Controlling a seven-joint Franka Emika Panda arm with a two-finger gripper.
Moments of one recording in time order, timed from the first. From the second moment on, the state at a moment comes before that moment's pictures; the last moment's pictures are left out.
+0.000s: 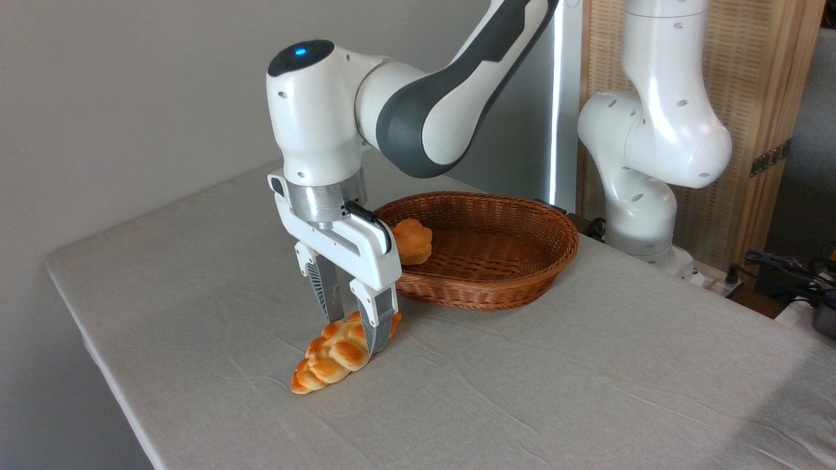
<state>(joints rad) -0.11 -0.02 -0.03 -2.15 -0.05 2.15 0.60</state>
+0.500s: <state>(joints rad) -0.11 -0.02 -0.03 -2.16 -0.05 2.16 0.63</state>
